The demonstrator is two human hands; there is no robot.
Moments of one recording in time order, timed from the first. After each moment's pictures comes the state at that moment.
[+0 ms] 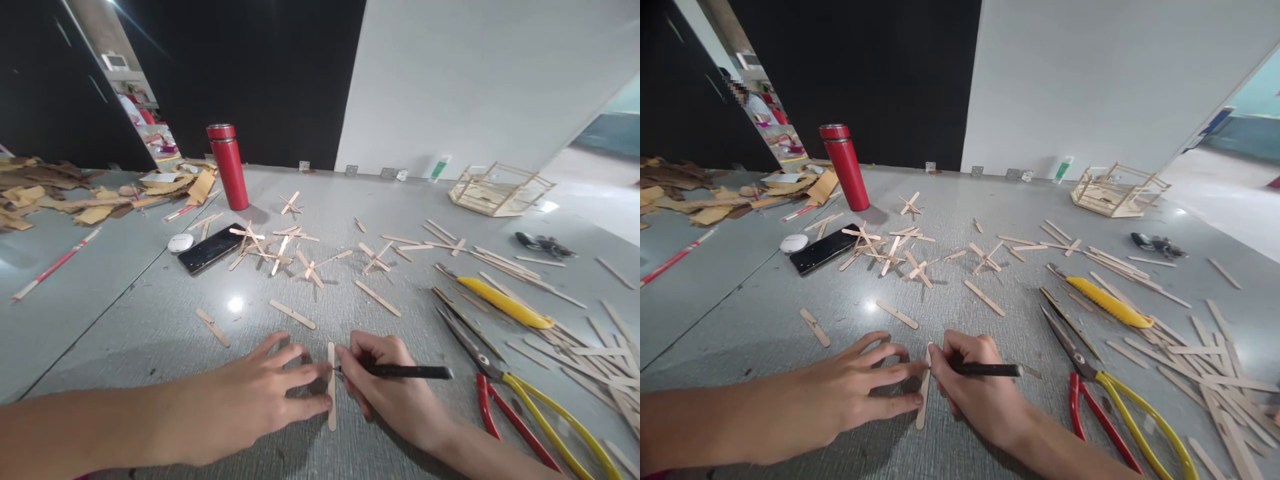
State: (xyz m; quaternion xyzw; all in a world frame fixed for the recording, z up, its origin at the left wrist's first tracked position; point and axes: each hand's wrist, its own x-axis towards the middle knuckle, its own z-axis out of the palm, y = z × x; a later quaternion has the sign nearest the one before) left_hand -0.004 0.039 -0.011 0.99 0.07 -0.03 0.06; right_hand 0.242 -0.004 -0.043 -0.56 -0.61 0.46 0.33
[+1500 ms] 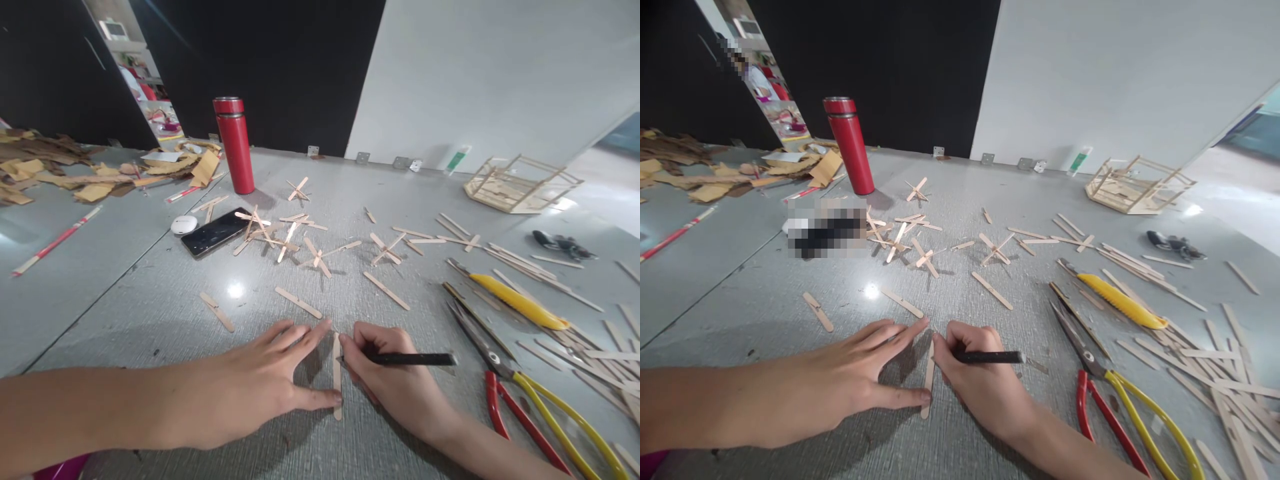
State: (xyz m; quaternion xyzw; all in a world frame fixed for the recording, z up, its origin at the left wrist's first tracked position) left_hand -0.008 0.037 -0.012 0.98 0.13 -0.01 0.16; right_hand 0.237 0.001 -0.044 -0.59 -0.65 0.38 0.30
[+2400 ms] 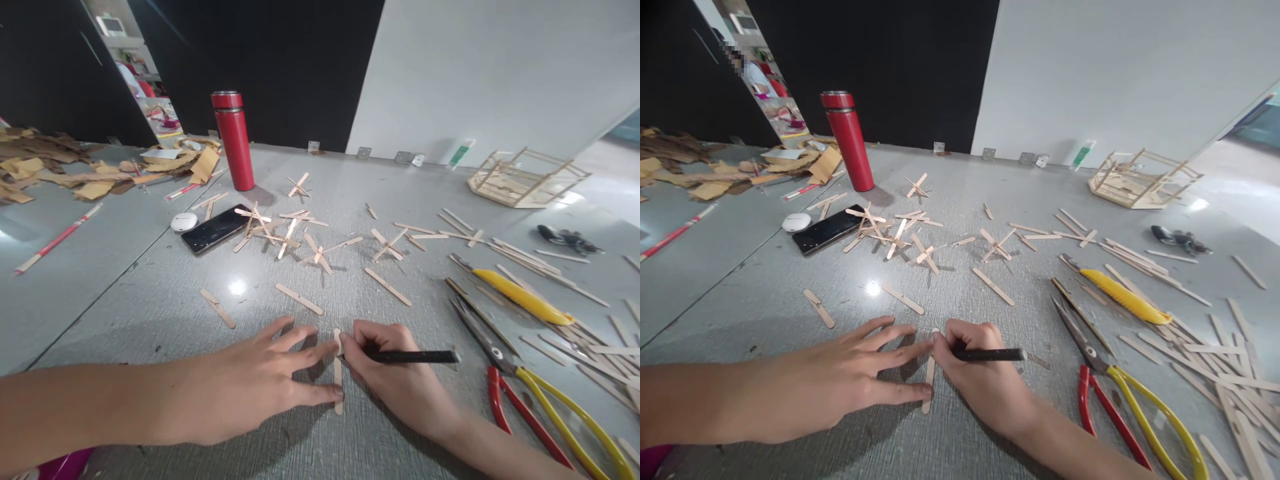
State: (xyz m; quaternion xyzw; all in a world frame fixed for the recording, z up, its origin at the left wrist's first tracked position) left_hand -0.008 0.039 -0.014 0.99 0.09 -0.01 0.10; right_hand 0.238 0.001 -0.047 -0.57 -0.68 0.34 0.30
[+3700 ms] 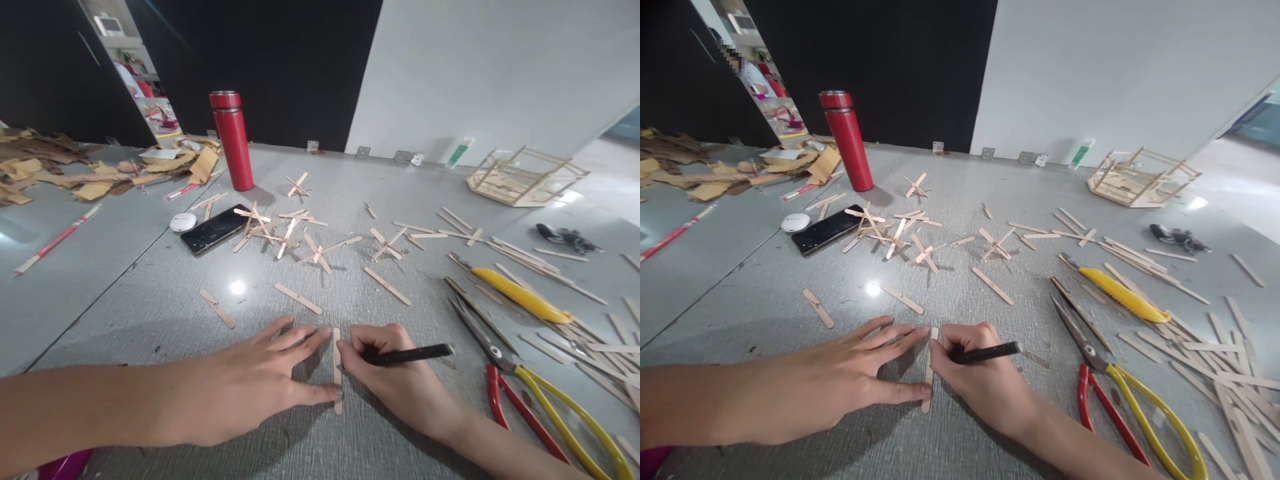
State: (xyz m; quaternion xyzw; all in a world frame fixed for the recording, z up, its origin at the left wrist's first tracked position) left_hand -0.009 0.039 -0.014 0.98 0.11 -0.05 0.15; right_hand 0.242 0.002 -0.044 -0.54 -0.70 0.35 0.31
